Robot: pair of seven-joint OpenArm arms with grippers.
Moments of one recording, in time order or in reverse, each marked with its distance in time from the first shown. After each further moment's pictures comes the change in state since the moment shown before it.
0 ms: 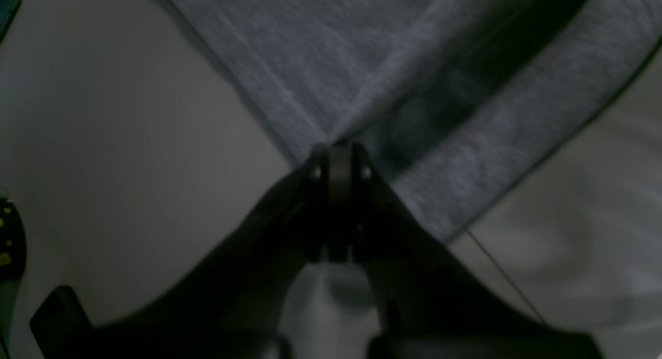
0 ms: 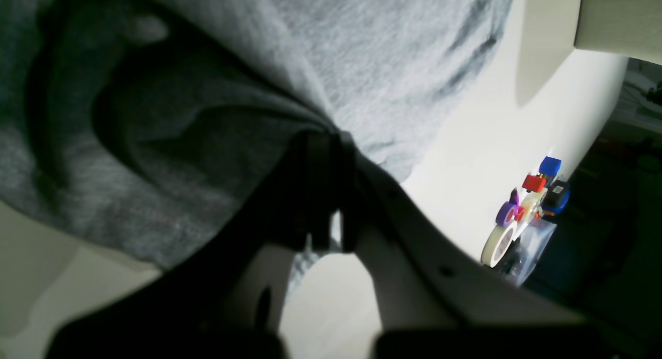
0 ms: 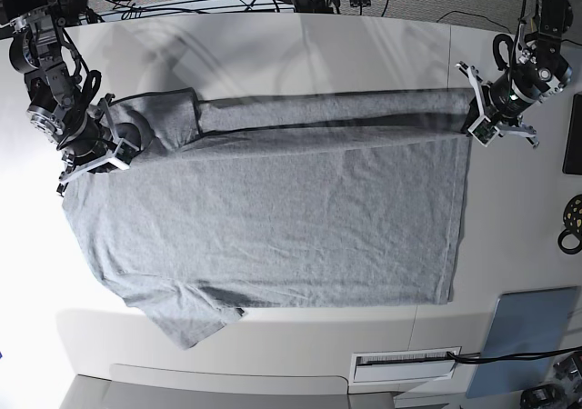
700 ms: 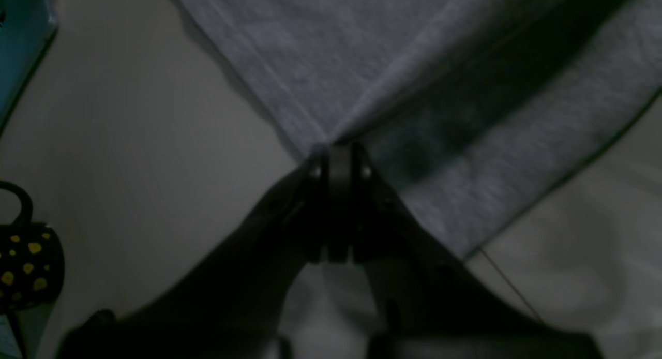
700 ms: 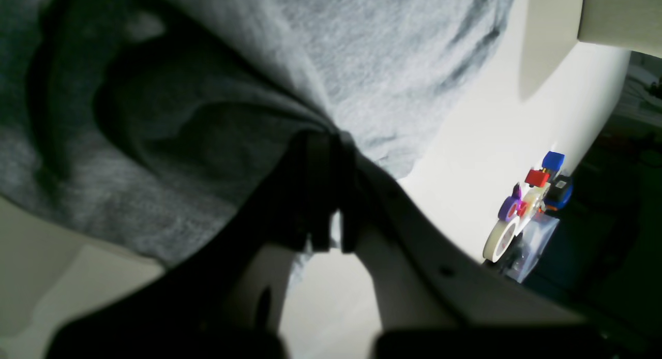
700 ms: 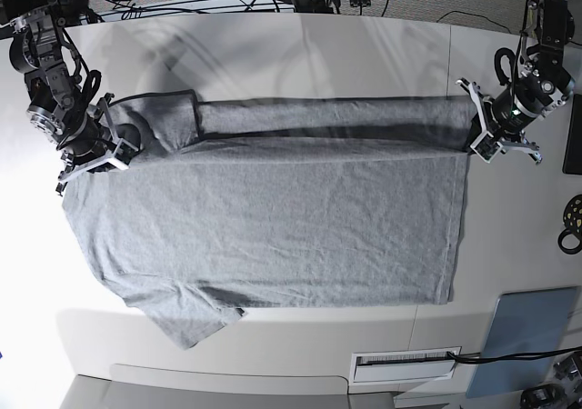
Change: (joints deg) left arm -3.5 0.0 0.0 0.0 0.0 0.0 -0.4; right arm 0.0 0.0 0.0 0.0 1.3 0.0 -1.8
